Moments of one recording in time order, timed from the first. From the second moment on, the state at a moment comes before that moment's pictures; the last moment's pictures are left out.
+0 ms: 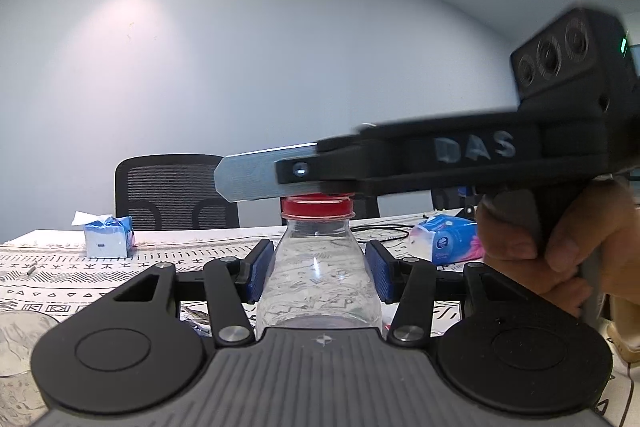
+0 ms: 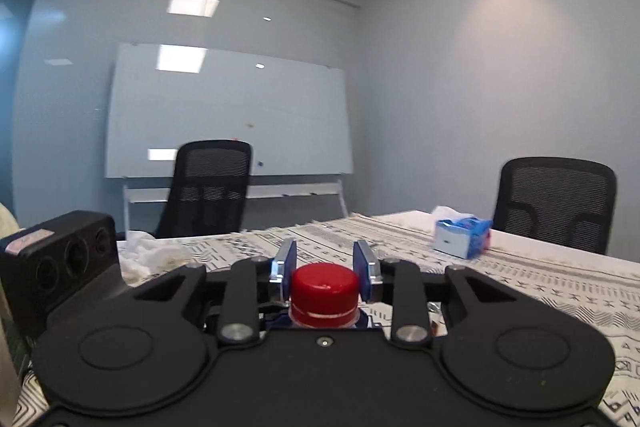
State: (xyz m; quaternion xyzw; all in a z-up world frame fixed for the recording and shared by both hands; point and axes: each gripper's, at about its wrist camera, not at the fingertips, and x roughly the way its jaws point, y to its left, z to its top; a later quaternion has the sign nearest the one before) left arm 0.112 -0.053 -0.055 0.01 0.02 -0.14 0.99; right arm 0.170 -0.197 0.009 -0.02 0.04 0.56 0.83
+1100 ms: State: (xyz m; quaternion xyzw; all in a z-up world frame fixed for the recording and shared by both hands) left arm 0.159 -0.042 -0.068 -0.01 0.15 -0.07 0.99; right arm 0.147 -0.181 0.014 0.02 0.12 0.44 0.89
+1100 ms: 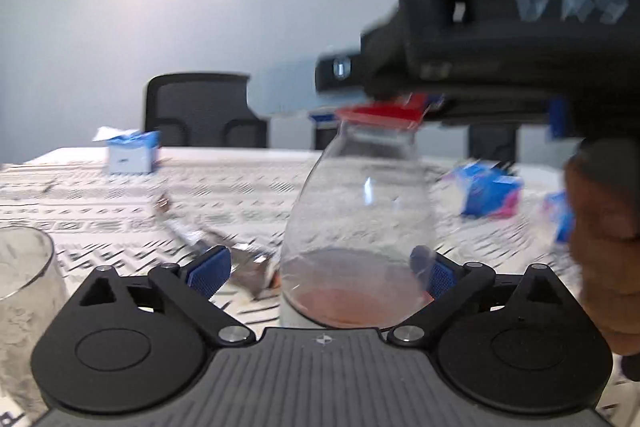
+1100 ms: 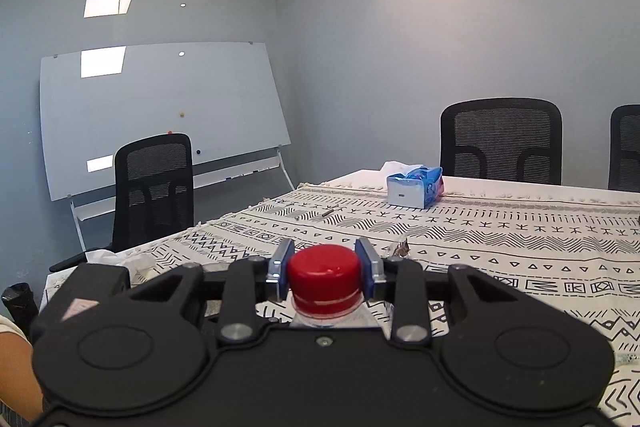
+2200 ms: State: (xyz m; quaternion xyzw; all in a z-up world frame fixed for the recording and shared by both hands) left arm 0.134 -0.063 -0.056 0.03 0.13 -0.07 0.99; right arm 0.128 -0.160 0.022 -0.03 0.10 0.35 0.93
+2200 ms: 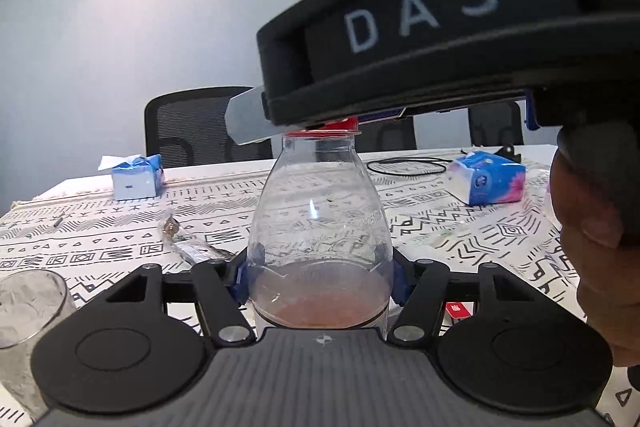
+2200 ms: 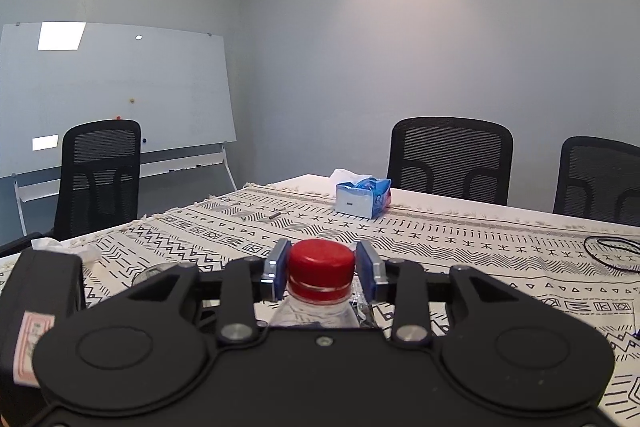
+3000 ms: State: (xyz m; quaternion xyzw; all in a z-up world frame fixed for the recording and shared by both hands) left arm 0.112 -0.063 -0.046 0.03 0.07 -0.07 0.99; right arm 0.132 -0.157 0.017 -0.06 0.08 0.42 0.90
